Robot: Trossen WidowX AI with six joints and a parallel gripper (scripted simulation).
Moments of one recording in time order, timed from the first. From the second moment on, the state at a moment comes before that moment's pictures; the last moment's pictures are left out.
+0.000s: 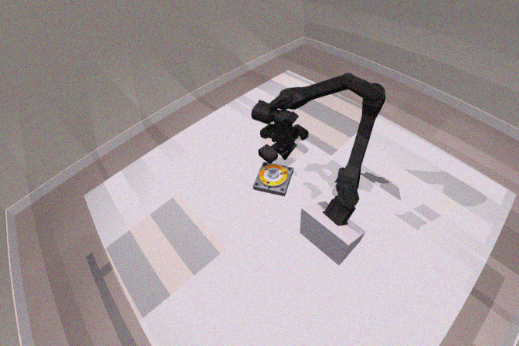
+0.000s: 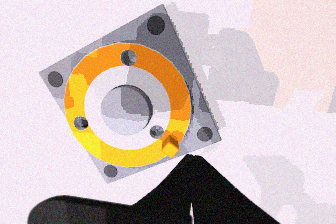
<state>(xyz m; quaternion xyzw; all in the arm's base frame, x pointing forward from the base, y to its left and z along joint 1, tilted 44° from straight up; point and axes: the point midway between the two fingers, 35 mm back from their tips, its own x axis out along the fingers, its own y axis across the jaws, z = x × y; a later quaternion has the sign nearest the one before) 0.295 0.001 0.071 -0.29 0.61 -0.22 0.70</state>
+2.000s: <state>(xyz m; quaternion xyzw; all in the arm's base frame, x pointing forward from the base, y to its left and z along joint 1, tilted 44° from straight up) 0.279 -0.024 0.027 -0.31 0.61 -0.22 0.69</state>
